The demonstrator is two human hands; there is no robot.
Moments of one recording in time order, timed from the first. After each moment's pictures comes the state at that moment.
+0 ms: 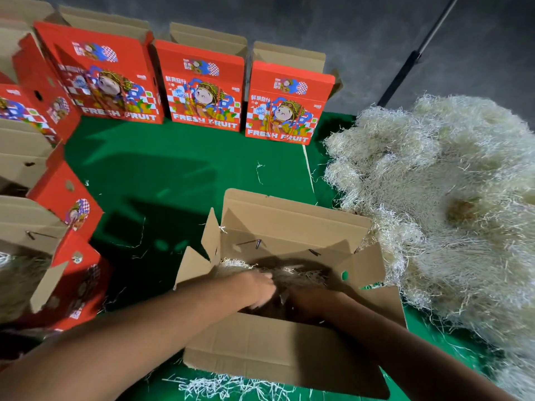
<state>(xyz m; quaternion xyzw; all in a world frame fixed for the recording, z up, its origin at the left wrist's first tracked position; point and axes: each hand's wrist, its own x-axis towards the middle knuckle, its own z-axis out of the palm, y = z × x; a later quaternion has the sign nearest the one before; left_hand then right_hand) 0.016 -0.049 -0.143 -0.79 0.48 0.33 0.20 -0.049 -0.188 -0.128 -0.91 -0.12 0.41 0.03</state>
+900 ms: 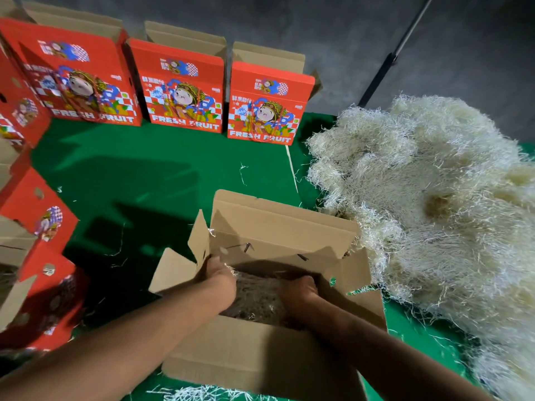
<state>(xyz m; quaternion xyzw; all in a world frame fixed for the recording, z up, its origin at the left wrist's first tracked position) 0.030 -0.024 -0.153 -0.78 0.36 0.29 0.42 -0.051 -0.184 -0.152 -0.87 -0.10 0.36 -0.32</state>
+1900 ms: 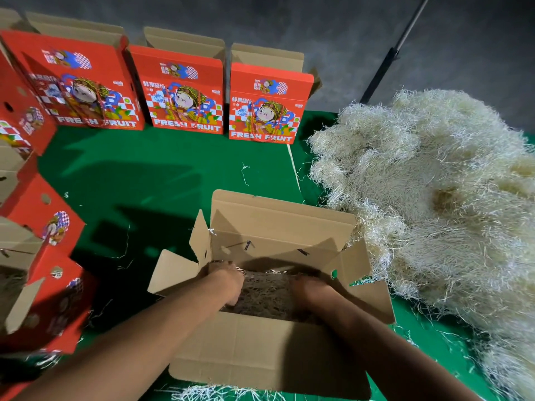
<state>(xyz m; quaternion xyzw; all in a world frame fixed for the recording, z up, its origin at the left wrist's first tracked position) 0.029 -0.025 -0.137 -0.87 0.28 0.35 0.21 -0.048 -0.201 -0.138 -0.92 0.05 0.38 -0.01</state>
